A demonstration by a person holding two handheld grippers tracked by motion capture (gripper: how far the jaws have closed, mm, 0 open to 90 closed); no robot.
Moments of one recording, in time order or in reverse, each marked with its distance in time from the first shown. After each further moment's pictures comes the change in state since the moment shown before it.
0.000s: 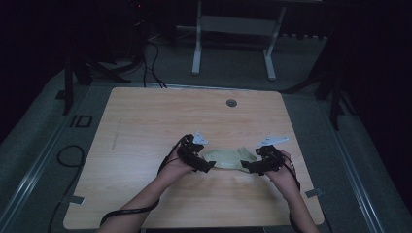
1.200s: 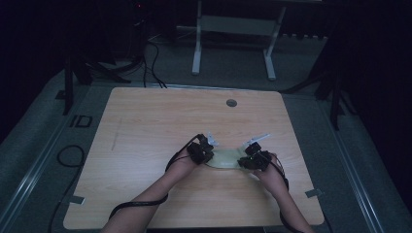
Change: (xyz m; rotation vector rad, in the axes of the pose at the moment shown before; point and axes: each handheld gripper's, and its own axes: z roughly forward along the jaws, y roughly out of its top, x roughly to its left) left arm -0.004 0.015 0.039 0.155 0.063 0.115; right arm 0.017 0.013 0.036 0.212 -0.027 0.018
